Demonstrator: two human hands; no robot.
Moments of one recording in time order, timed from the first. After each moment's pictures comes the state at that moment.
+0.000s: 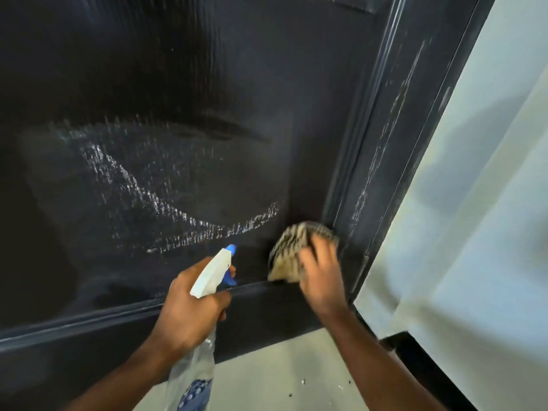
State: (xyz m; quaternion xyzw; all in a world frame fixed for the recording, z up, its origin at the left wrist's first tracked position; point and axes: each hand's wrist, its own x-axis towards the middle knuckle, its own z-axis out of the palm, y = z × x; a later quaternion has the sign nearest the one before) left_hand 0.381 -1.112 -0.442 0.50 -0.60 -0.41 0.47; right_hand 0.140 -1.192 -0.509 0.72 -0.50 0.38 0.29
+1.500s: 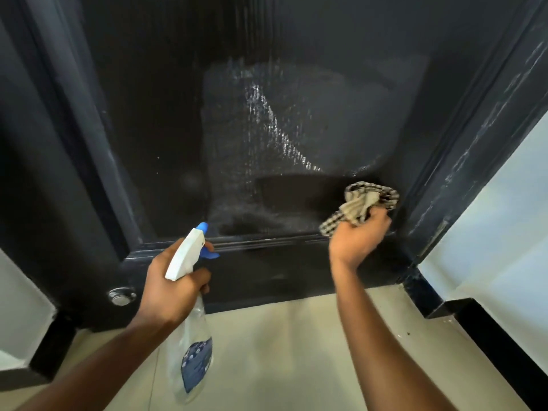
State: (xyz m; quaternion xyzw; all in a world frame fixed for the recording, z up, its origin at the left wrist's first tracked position) left_hand 0.548 -1.053 -0.494 0.59 -0.52 -0.36 0.50; right_hand 0.296 -1.168 -0.503 0.35 -0.63 0.69 0.00
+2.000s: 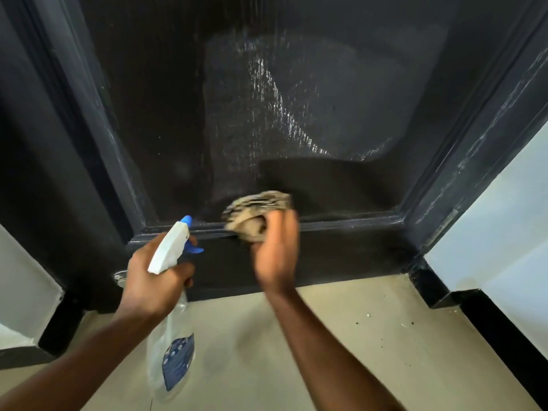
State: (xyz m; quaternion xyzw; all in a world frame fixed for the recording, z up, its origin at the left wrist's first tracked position) left_hand 0.564 -1.042 -0.501 0.65 -0.47 -0.34 0.50; right_hand 0.405 -1.133 -0.560 0.67 -0.50 0.54 0.09
